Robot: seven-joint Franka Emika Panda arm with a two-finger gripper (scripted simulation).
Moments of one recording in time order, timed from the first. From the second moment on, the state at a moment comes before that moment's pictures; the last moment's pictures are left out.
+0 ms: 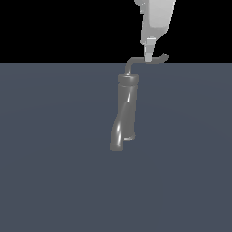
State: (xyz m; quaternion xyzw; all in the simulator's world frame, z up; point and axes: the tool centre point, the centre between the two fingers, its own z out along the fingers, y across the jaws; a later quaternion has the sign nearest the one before) arm -0.058 -0.085 0.300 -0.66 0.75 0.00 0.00
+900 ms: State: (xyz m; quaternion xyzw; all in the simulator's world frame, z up) arm -0.034 -0.096 0.301 -0.65 0.76 0.02 -0.01
